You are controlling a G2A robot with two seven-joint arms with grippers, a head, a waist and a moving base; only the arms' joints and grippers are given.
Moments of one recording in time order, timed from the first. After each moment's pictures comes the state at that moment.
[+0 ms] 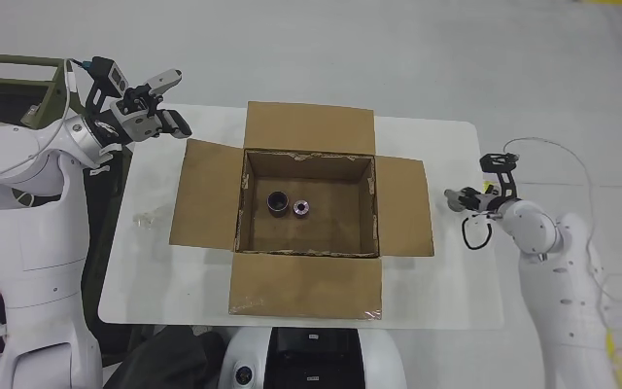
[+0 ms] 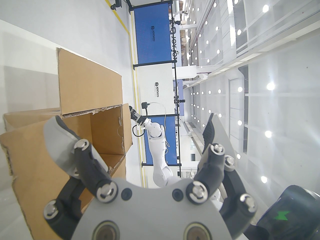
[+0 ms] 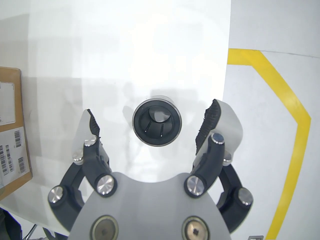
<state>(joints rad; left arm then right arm) 1.06 -0.99 -1.76 -1.61 -0.34 0.27 -1.11 -1.18 -1.15 1.57 -1.37 -0.97 -0.19 0.86</state>
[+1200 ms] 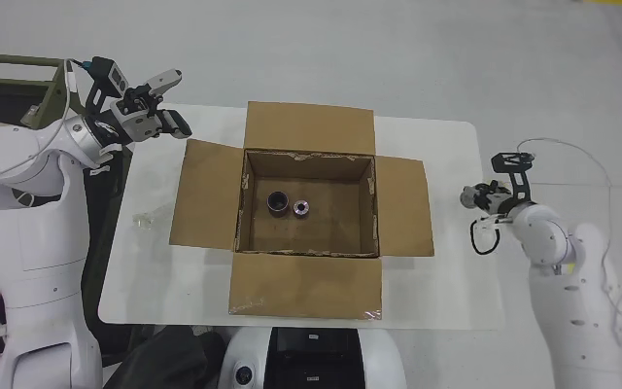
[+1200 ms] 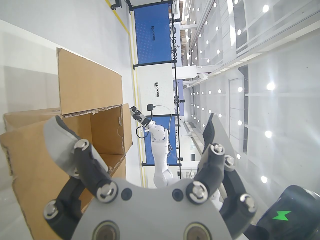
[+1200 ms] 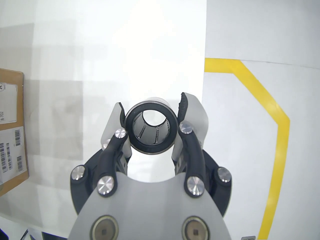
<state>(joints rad) 1.06 -0.99 -1.76 -1.61 -0.34 0.27 -1.11 -1.32 -1.11 1.62 -1.63 -1.02 -0.12 0.85</state>
